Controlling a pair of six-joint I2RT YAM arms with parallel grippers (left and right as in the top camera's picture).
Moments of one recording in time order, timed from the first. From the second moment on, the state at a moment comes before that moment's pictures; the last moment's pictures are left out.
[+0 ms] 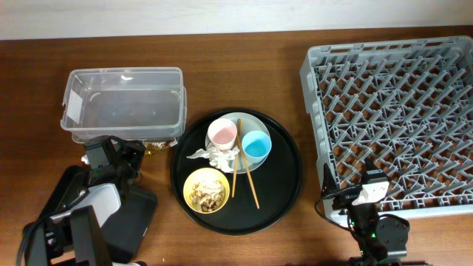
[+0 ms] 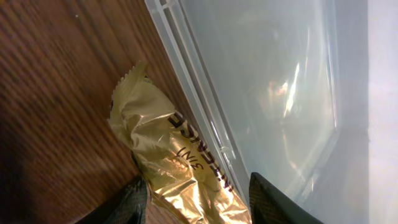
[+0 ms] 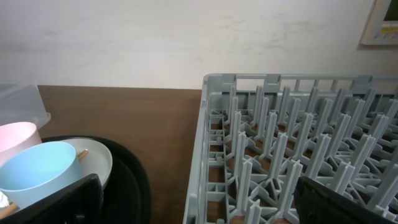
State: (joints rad) left arm 0.25 1.58 0.53 0.22 0.20 -0.99; right arm 0.02 0.01 0.01 -0.07 -0.10 0.02
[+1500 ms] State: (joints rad) left arm 0.25 1.28 0.53 -0.03 0.35 -0.99; right arm 0.02 0.01 0.01 -0.07 -0.10 0.02
